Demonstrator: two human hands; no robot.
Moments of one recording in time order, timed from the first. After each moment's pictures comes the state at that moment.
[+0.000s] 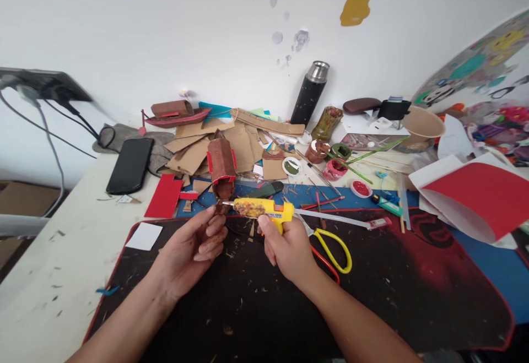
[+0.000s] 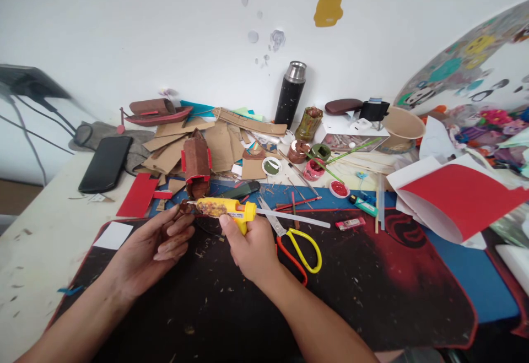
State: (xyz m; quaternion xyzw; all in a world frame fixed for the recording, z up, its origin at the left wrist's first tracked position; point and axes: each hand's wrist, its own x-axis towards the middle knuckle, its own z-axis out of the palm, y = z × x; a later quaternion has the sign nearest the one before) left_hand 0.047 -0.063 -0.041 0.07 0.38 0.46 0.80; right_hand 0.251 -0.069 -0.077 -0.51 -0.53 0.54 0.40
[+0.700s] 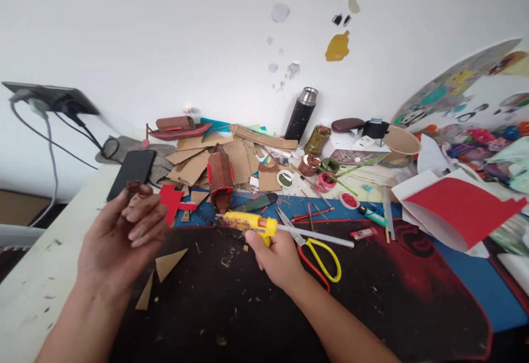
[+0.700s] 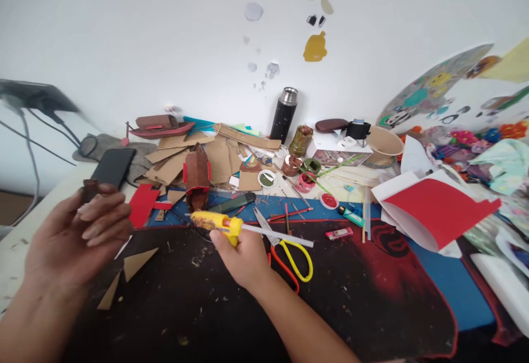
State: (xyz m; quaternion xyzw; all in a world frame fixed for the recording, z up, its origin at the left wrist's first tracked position) left_hand -0.001 -0.053 0.010 0.08 0.31 0.68 0.66; right_hand 0.250 -0.066 -0.079 -0.52 -0.60 0.48 0.37
